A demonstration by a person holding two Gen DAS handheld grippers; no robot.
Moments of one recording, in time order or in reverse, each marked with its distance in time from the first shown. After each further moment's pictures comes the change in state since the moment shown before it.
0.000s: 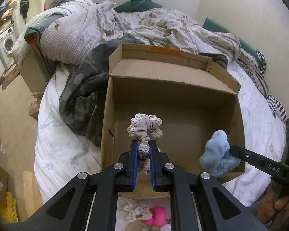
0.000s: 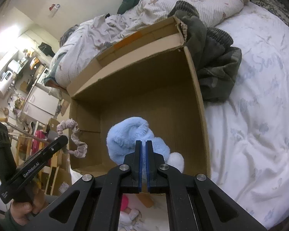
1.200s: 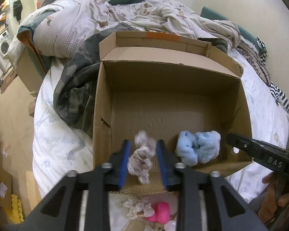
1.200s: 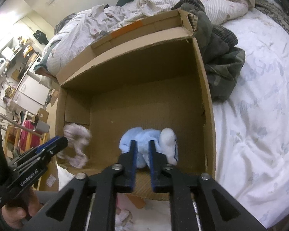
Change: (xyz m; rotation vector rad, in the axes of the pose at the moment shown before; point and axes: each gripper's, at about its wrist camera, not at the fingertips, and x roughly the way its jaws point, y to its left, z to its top) left arm 0.015 -0.010 -0.009 0.049 0.053 0.011; right arm 0.016 0.016 0.003 -0.066 0.014 -0.088
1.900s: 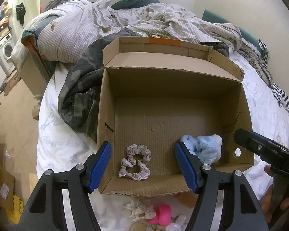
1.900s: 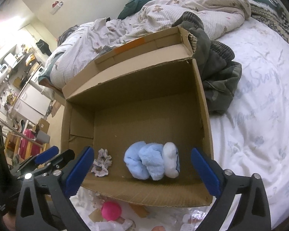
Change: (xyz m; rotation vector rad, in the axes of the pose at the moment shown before) left arm -0.006 -0.002 0.002 0.003 -0.028 0.036; right arm -0.015 0.002 0.001 0.004 -0.104 0.004
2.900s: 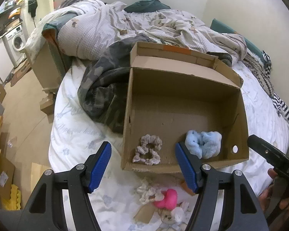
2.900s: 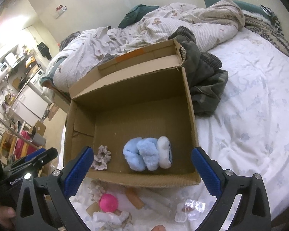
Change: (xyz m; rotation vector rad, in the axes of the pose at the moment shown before) left arm -0.045 0.029 -0.023 -0.082 -0.024 0.020; right arm -0.041 0.005 -0.025 -0.022 -0.072 -0.035
